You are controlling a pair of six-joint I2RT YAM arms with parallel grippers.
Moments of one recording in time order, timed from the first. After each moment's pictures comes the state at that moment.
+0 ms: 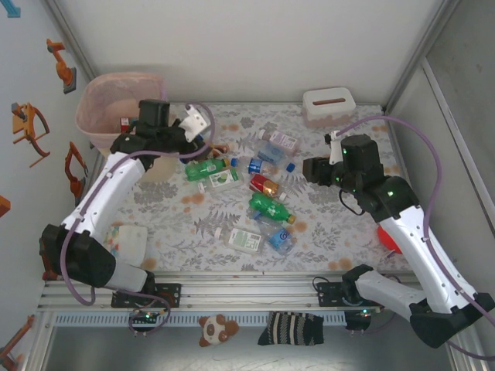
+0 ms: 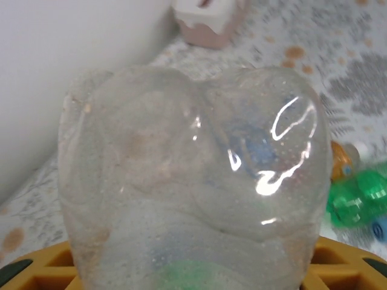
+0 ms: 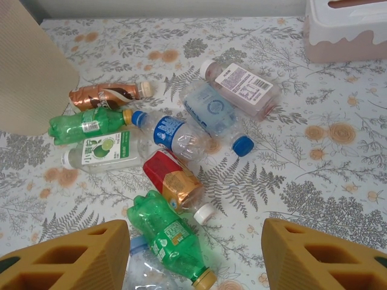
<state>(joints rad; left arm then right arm) -0.32 1.43 1.46 -0.65 0.40 0.48 0.48 1.01 1.23 -0.84 -0.01 0.28</state>
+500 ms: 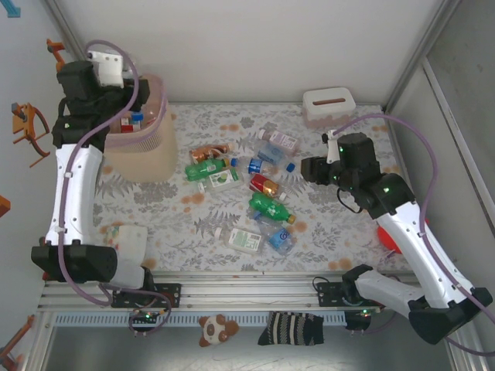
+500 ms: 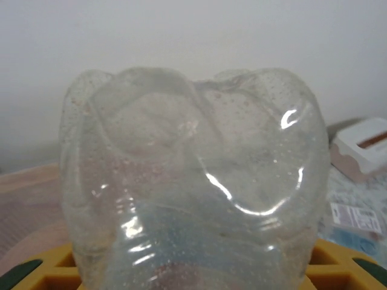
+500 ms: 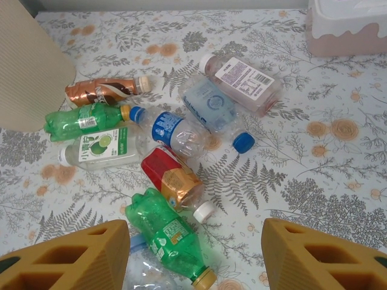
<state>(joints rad) -0.03 1.46 1.76 -0.61 0.22 0.04 0.48 1.03 1.23 -0.84 -0.01 0.28</state>
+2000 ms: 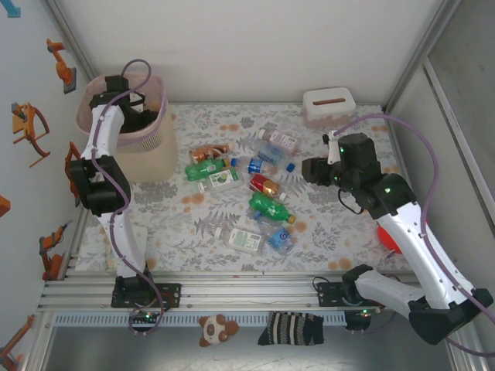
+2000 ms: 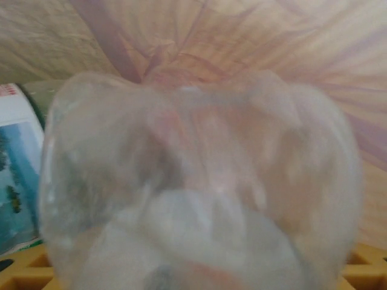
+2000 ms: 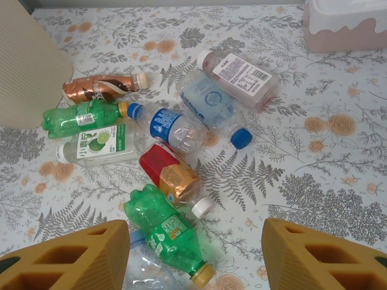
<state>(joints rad) 0.05 2.15 2.07 -1.03 0.24 -0.05 0.48 1.03 1.23 -0.86 -0.01 0.28</state>
